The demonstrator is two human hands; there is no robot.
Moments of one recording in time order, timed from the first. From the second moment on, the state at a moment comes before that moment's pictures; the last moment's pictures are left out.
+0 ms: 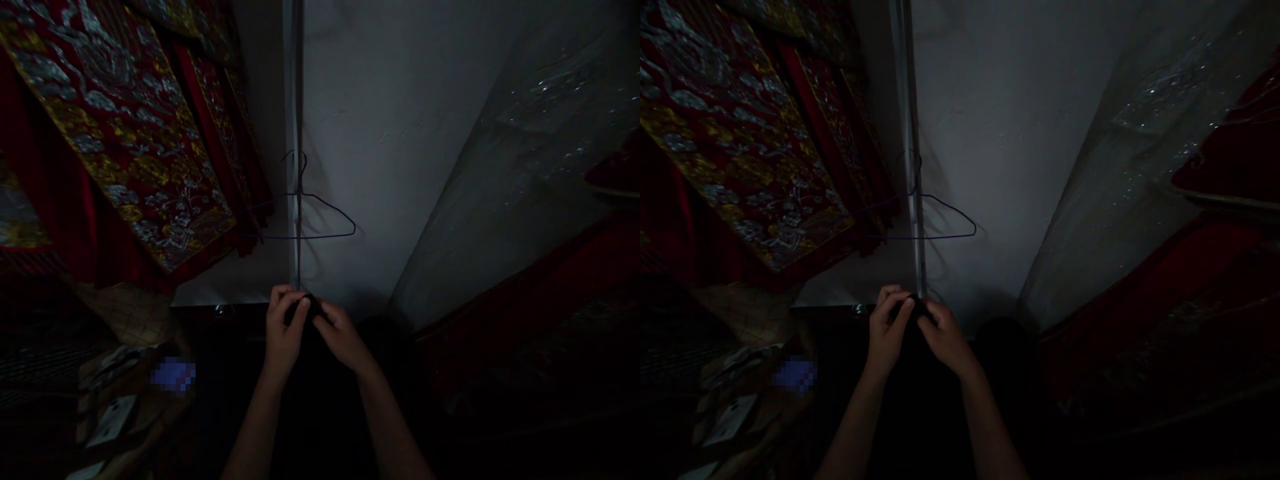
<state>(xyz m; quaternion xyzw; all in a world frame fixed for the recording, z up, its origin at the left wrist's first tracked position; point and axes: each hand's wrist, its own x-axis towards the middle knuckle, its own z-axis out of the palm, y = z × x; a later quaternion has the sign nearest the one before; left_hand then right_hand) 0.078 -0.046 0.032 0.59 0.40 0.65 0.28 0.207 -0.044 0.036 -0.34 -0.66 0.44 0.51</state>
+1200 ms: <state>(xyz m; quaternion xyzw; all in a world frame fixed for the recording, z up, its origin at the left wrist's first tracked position) -0.097 0.058 0.146 0.79 0.51 0.31 0.12 0.307 0.088 0.104 -0.50 -0.67 0.21 0.51</state>
